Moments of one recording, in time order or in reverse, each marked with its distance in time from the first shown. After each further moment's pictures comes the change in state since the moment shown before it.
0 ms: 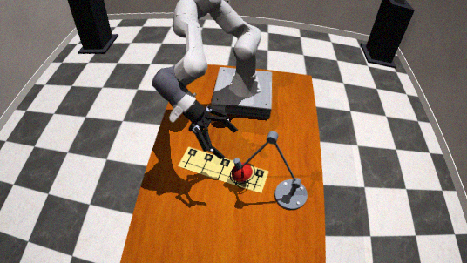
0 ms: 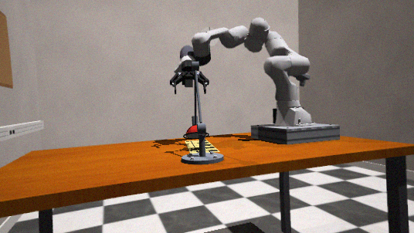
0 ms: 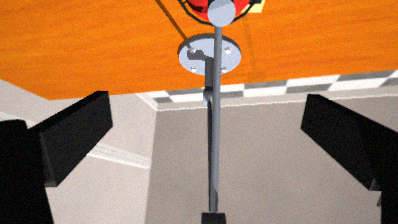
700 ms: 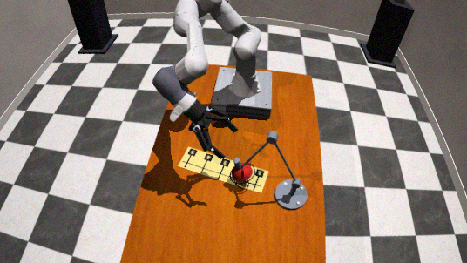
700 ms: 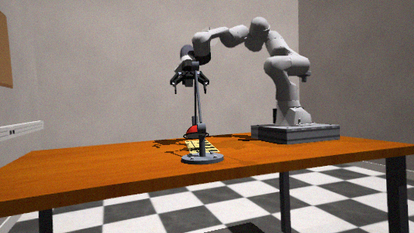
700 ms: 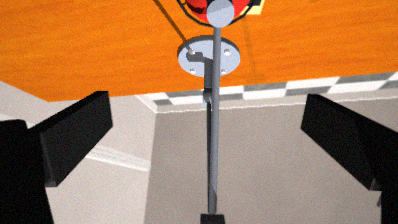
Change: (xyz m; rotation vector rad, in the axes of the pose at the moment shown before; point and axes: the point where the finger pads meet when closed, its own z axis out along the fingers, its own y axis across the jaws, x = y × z) arm -0.001 0.001 0.000 -0.001 0.012 -0.002
